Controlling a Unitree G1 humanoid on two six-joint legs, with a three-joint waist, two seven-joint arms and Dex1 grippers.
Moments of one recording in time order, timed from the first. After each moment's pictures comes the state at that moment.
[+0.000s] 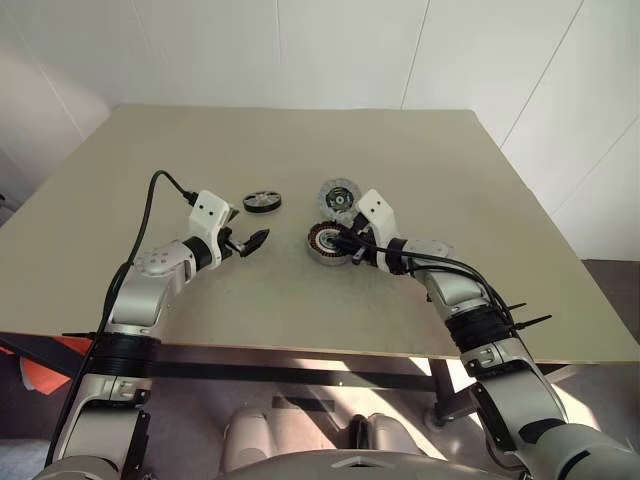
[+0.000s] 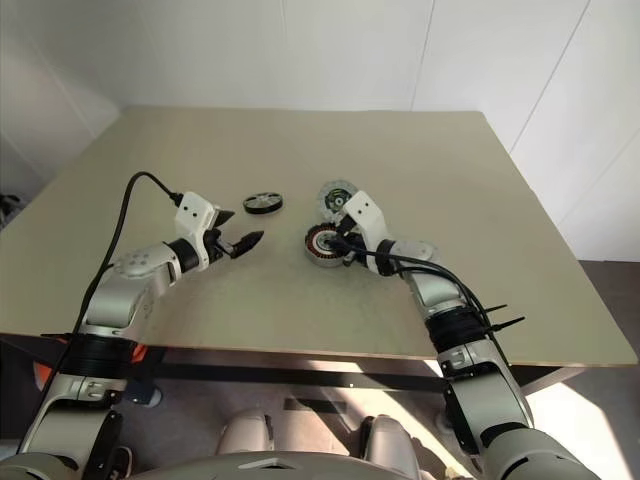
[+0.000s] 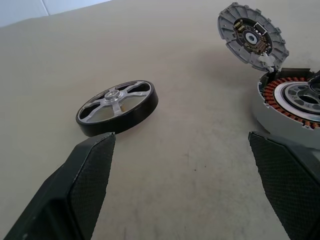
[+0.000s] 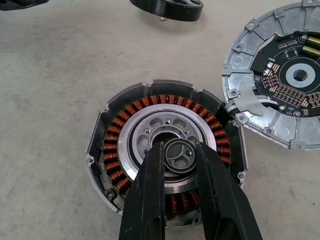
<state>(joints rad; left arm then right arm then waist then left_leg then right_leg) -0.39 0.44 0.01 0.10 -0.23 0.40 -0.60 -0.57 -0.30 0.19 0.36 0.07 0.35 0.74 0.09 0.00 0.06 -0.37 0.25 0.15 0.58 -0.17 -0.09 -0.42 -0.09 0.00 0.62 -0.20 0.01</state>
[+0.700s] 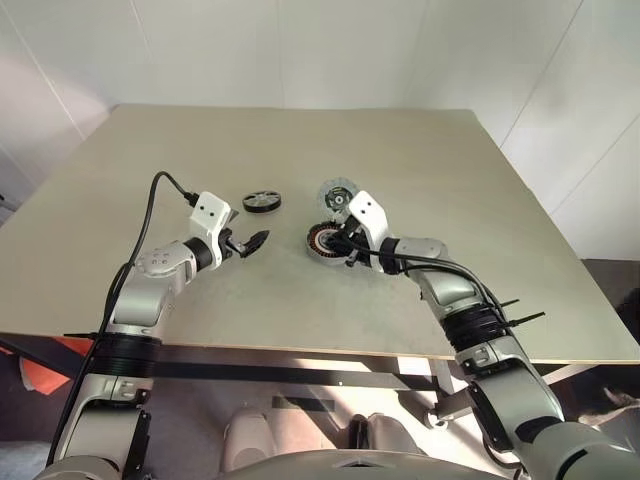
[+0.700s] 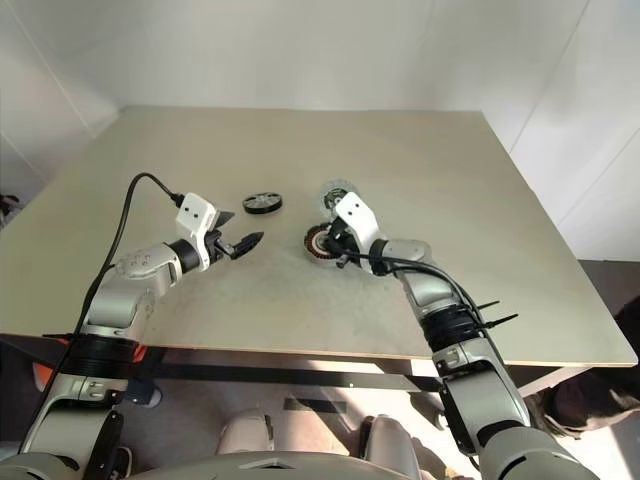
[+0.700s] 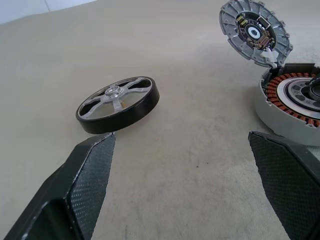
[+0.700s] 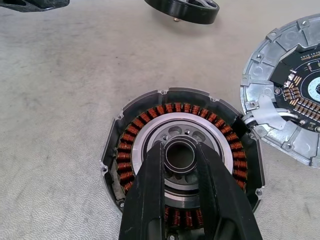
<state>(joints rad) -0.39 0.44 0.01 0.10 -0.22 0.40 -0.60 -0.59 -0.28 0.22 0.35 0.04 0.36 0.74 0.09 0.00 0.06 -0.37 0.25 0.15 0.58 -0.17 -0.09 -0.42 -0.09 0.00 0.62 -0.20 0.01</state>
